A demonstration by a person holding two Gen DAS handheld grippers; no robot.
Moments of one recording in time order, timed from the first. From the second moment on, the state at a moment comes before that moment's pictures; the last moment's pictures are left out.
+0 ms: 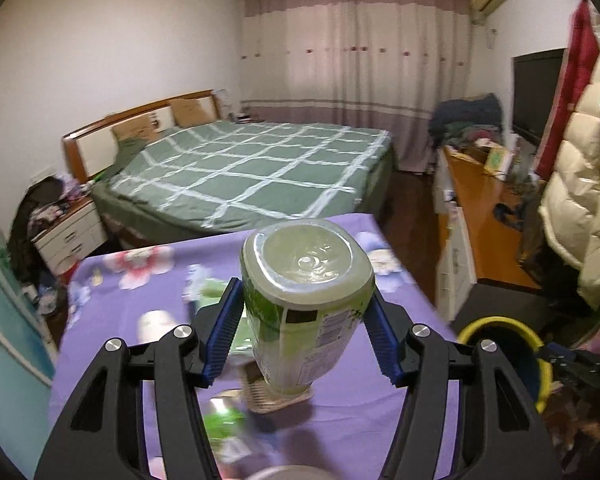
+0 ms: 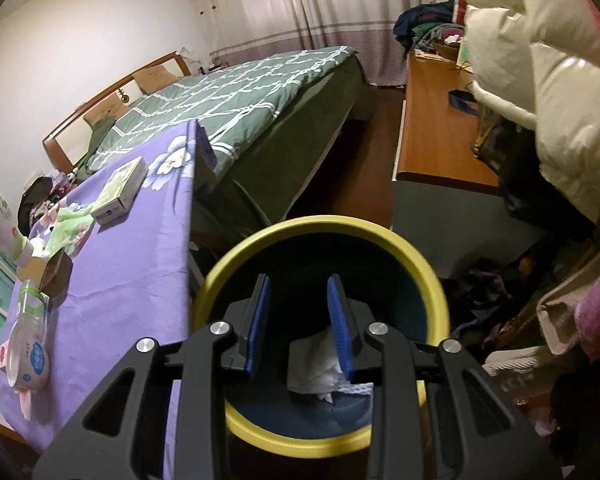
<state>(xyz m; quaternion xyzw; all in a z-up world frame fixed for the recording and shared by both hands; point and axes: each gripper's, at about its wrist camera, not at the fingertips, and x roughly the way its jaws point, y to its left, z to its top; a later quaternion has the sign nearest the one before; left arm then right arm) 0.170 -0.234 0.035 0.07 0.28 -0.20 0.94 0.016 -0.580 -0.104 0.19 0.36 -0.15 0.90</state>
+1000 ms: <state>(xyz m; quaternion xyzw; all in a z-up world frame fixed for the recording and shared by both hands) 0.101 -0.434 -0.037 0.12 0.35 -0.38 0.85 -0.050 -0.617 -0.112 0.22 0.35 -0.20 0.89</state>
